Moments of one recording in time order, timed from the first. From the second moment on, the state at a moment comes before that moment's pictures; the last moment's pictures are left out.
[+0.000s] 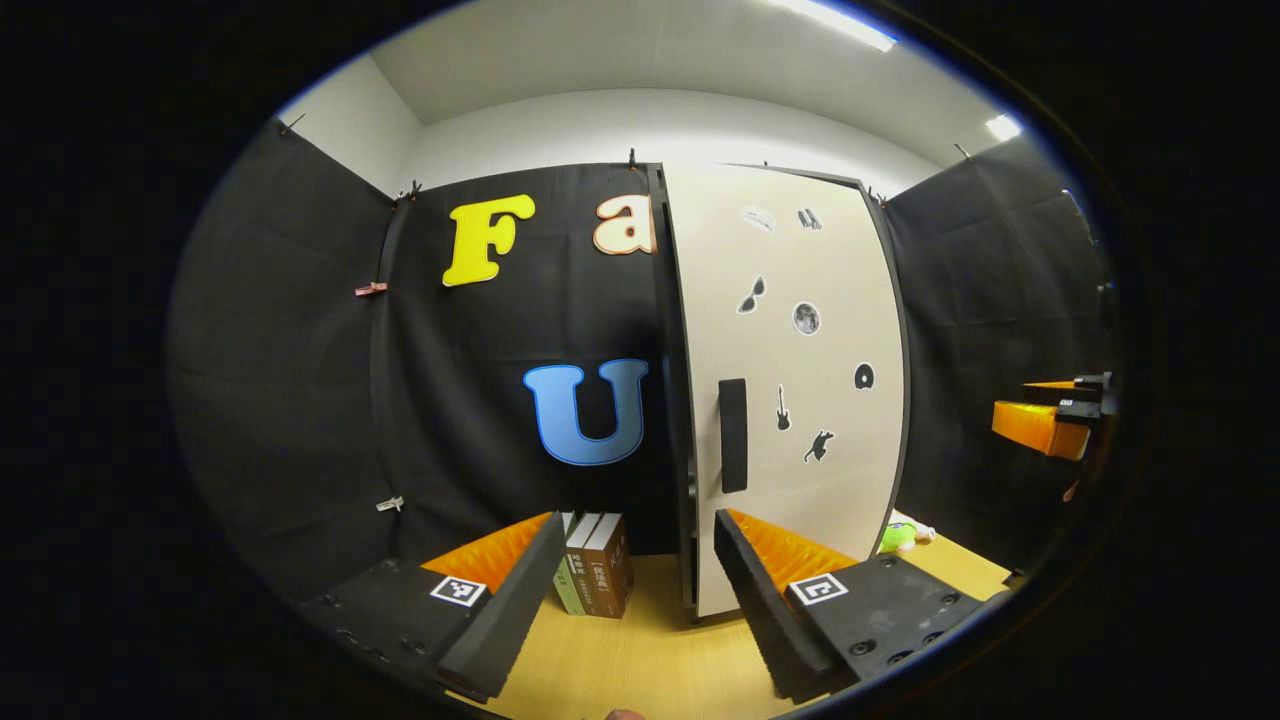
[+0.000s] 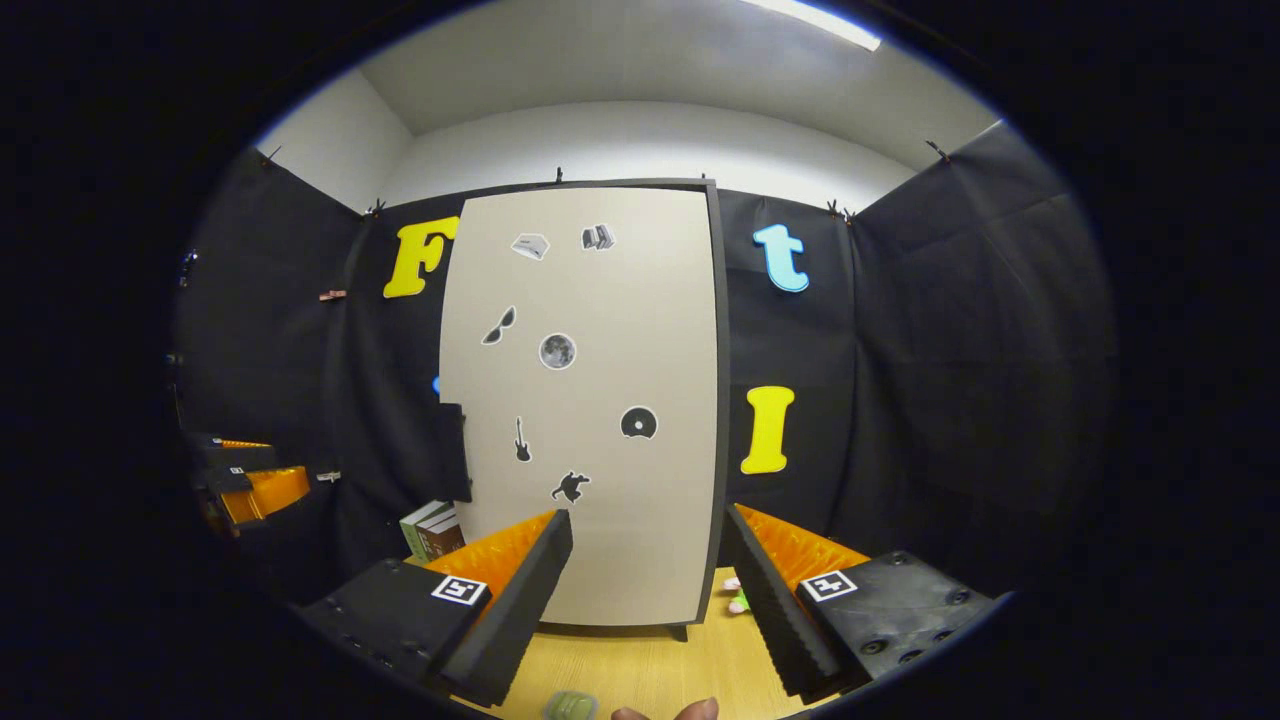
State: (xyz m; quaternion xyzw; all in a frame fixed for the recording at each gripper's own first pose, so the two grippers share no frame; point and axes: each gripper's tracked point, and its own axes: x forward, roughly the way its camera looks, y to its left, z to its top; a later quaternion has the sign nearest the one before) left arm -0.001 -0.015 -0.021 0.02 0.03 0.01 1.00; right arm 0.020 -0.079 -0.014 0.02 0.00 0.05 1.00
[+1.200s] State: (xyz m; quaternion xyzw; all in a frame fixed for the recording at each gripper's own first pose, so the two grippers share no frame) left arm -0.007 -0.015 -0.020 0.02 0.03 0.02 1.00; right arm 0.010 -0.091 -0.008 -0.02 -0.01 0.03 1.00
